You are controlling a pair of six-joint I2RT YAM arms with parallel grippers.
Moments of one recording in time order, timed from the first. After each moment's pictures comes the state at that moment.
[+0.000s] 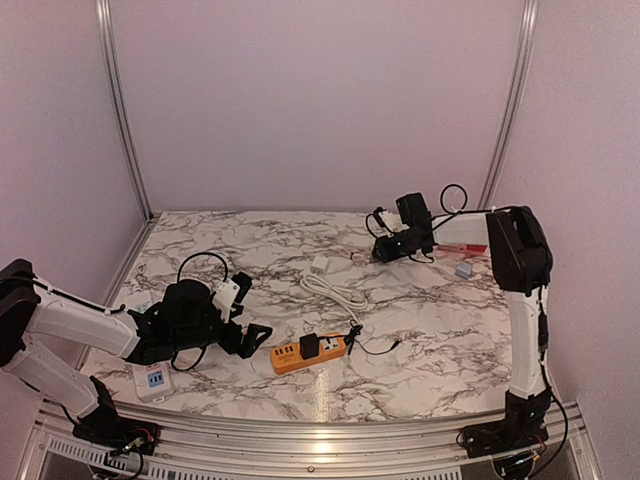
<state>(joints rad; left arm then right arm) -0.84 1.41 0.44 0.45 -0.03 -0.13 0.32 2.24 1.61 -0.22 -0.16 -0.06</state>
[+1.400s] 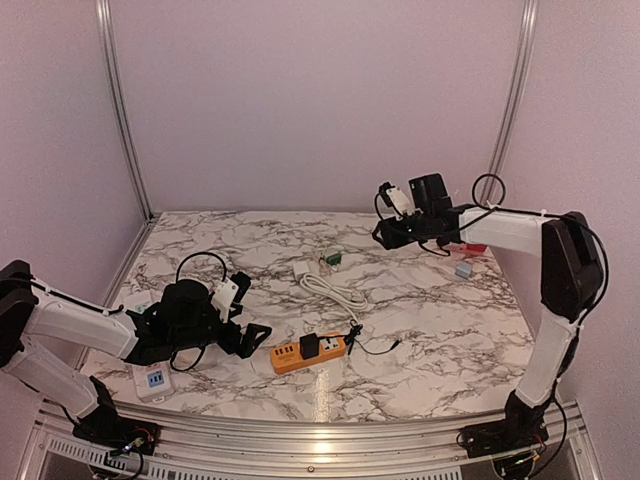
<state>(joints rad) -0.84 1.40 0.43 0.45 -0.03 -0.13 0.43 1.86 1.39 -0.19 -0.12 -0.03</state>
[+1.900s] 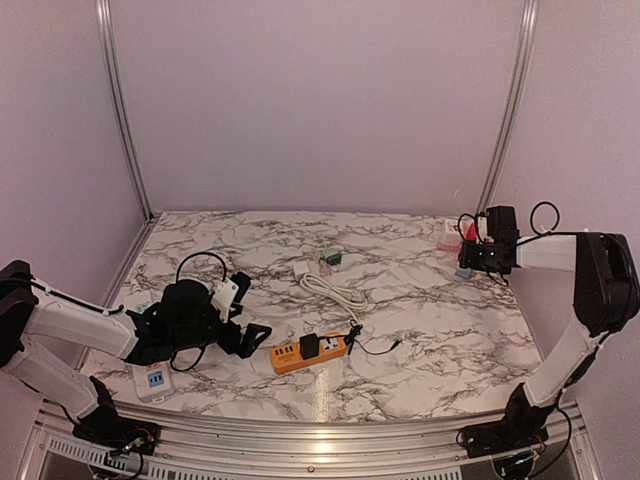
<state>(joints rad) -0.84 1.40 0.43 0.45 -0.03 -0.13 0.03 1.64 0.98 -0.09 0.04 0.15</state>
